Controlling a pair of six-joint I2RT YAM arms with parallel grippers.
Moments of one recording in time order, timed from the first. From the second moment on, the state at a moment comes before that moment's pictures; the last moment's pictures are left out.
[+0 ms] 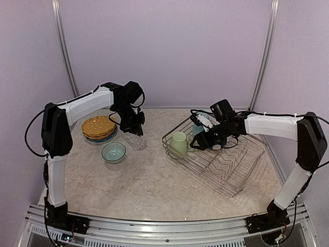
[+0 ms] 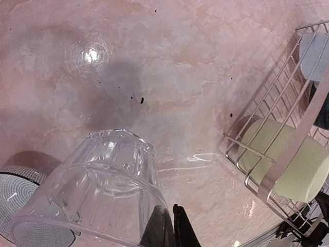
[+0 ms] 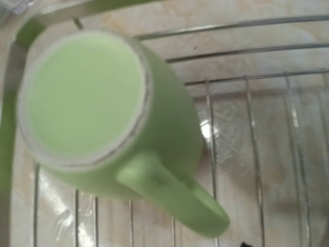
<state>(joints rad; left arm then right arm) -0.56 2.10 1.96 -1.08 0.19 -0.61 0.57 1.66 1.17 -0.37 -0.31 -0.05</state>
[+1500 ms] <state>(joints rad) -0.61 2.10 2.08 -1.21 0.13 -0.56 0.56 1.84 1.19 -0.24 -0.37 -0.24</state>
